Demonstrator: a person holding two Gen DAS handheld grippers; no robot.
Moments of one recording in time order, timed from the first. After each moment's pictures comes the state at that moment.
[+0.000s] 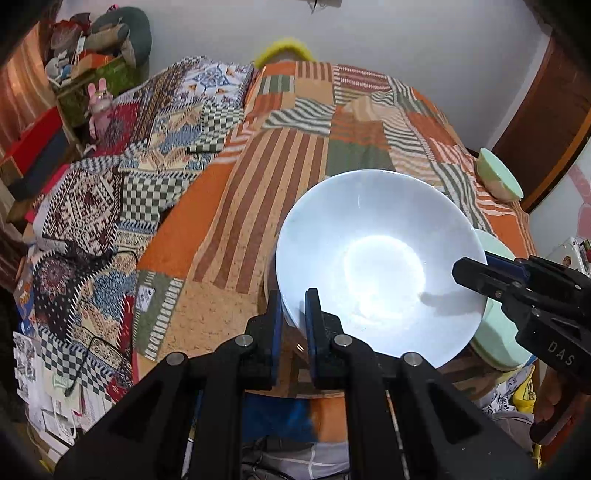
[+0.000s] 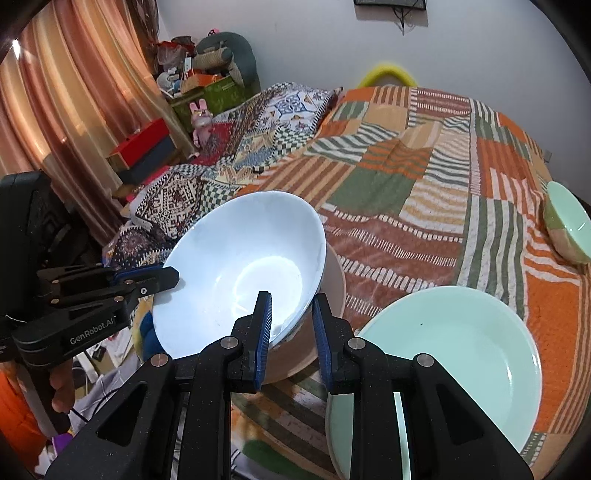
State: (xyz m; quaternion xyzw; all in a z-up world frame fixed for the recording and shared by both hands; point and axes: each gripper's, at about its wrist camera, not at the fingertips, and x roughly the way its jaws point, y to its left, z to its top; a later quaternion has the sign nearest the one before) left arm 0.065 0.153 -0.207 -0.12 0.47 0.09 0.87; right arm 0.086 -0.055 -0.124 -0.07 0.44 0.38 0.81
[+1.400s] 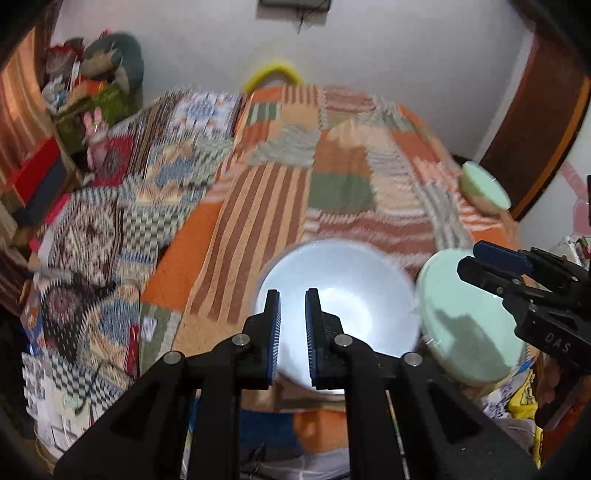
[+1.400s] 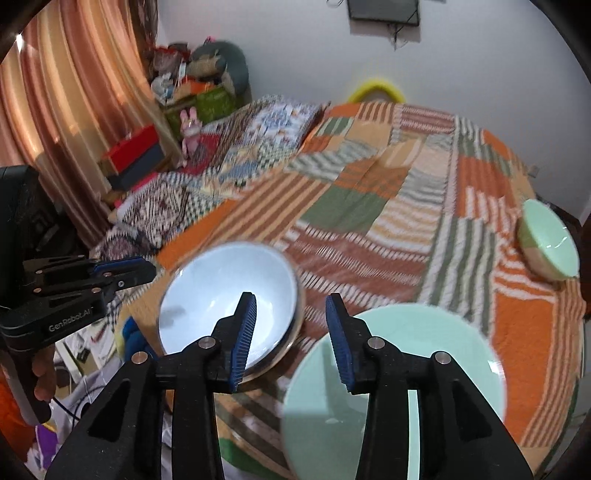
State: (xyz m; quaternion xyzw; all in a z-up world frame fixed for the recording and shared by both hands) left arm 0.072 0.130 -0.158 -0.09 0.42 0.07 0.90; right arm 0.095 -0.078 -0.100 -0.09 0.41 0.36 0.84
